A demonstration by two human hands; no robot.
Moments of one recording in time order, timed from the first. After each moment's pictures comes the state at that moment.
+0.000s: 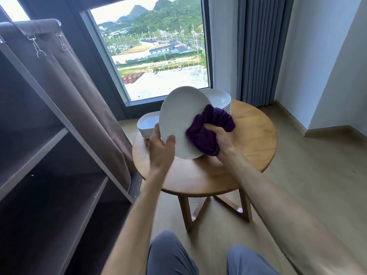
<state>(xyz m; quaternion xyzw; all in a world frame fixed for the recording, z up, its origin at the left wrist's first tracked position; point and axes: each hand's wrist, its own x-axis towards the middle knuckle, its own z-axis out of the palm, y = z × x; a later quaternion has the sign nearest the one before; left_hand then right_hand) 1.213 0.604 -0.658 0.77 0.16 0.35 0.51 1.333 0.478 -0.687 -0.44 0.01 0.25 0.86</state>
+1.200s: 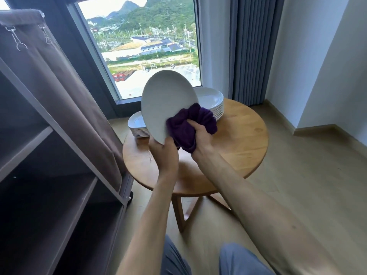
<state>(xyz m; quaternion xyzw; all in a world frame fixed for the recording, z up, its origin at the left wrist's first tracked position) 1.234 0.562 -0.668 0.61 0.19 0.44 0.63 1.317 0.522 -0.680 -0.35 0.12 0.22 0.90</state>
